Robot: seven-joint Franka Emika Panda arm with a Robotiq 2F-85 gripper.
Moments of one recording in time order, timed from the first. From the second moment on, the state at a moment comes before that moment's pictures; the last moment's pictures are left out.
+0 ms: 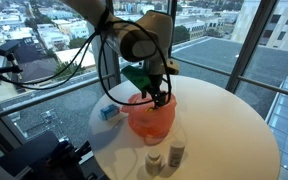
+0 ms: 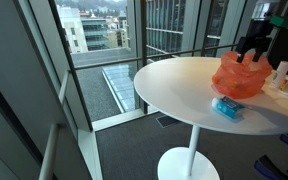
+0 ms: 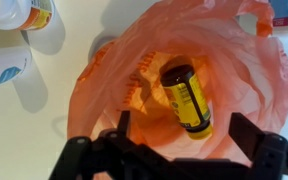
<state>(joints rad) -0.12 0.11 -0.13 -2.25 0.10 2.32 -0.02</state>
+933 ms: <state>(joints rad) -0.12 0.21 -0.13 -2.26 0.10 2.52 -0.06</state>
